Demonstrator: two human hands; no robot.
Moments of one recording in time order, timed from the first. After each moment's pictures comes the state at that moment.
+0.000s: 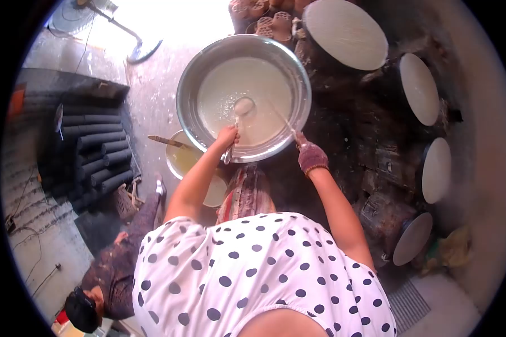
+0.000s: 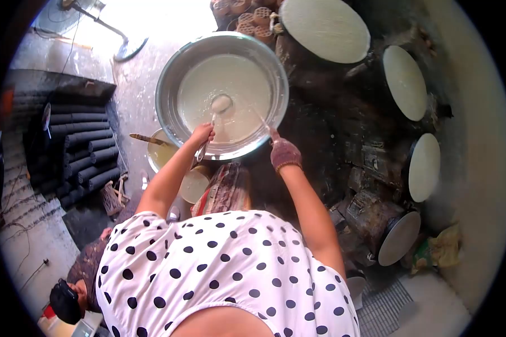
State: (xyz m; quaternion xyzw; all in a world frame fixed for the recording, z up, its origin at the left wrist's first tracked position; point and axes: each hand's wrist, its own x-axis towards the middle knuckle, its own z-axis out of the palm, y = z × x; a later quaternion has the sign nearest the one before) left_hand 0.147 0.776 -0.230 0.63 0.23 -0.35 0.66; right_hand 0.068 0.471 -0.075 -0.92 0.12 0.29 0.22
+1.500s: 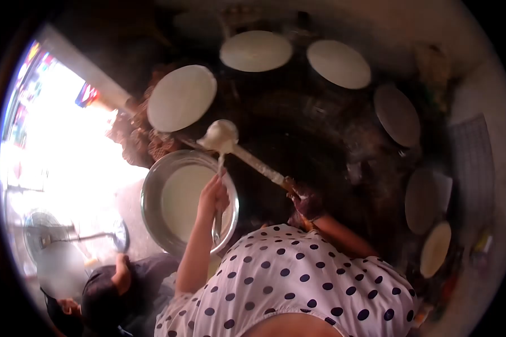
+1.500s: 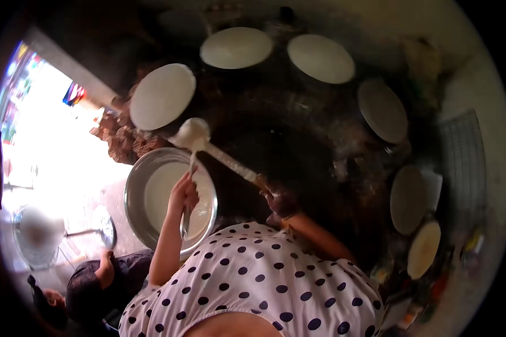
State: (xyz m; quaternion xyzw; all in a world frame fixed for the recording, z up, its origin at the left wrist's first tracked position) left_hand 0.168 0.585 0.047 0.43 -0.05 -0.59 0.68; right_hand -0.103 0.436 -0.041 -0.90 0.29 -0.24 0.23
